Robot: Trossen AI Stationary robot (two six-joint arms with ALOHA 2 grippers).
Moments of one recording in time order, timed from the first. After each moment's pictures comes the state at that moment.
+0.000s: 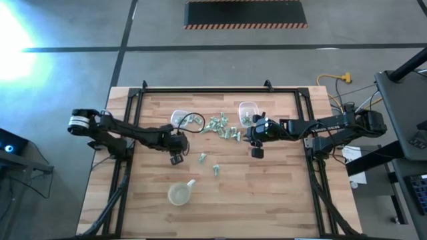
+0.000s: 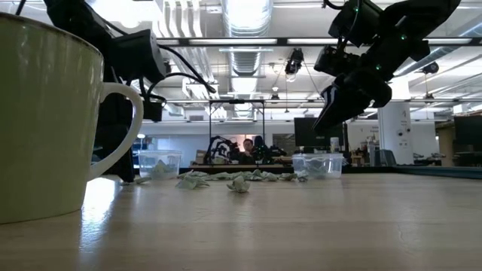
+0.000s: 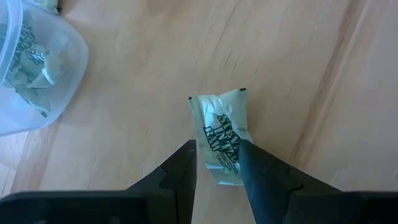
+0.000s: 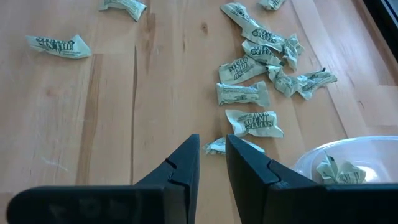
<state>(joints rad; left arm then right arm) 0.00 1.46 0.64 -0.45 -0.29 -0.31 -0.11 1.30 0.61 -0.09 0.07 -0.09</state>
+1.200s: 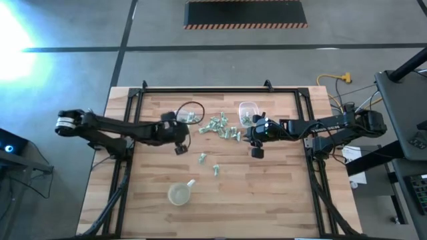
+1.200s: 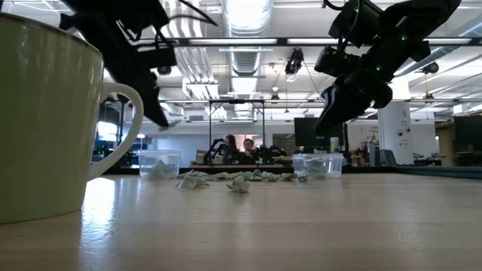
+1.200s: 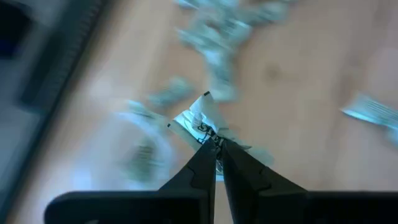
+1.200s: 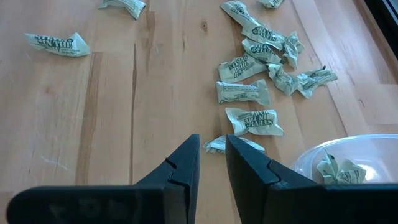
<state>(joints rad) 0.01 1.26 0.76 -0.45 -0.53 -0.13 -0.11 1.30 0.61 -0.09 0.07 -0.09</state>
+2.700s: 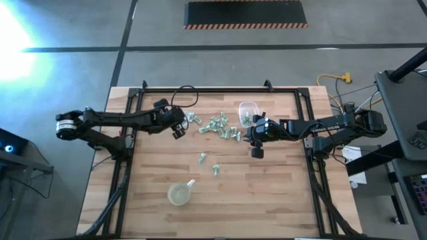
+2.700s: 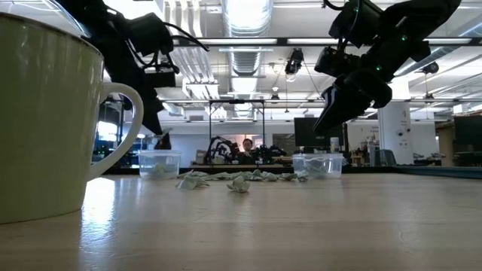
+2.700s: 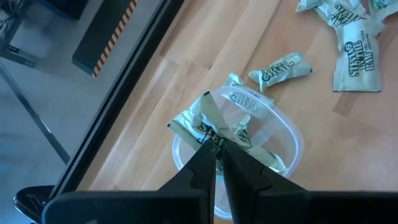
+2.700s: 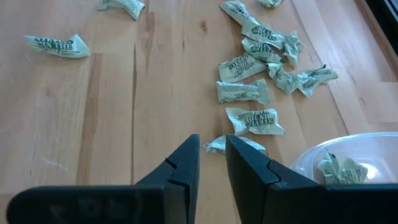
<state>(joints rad) 0.27 1.26 0.73 -0.43 -0.55 -0.04 -0.11 1.31 0.61 -0.09 0.07 -0.08</state>
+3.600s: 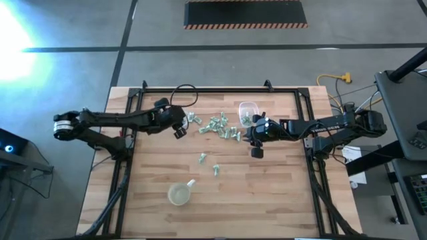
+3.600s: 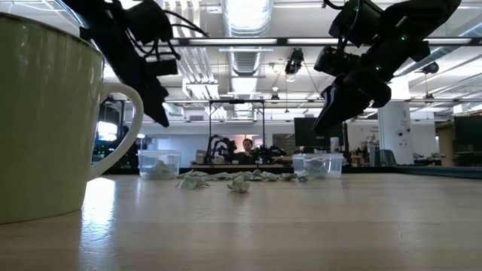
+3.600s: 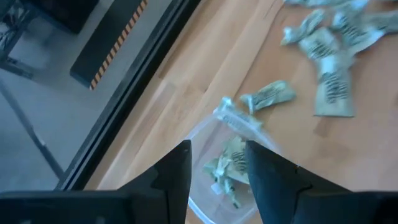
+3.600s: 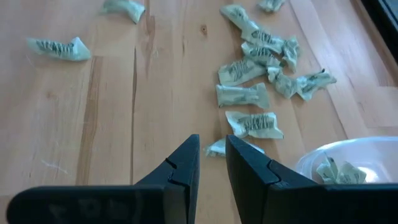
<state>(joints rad) 0.23 1.22 0.76 -0.43 -0.55 -0.05 -0.11 1.31 0.61 -0.07 0.07 -0.09</state>
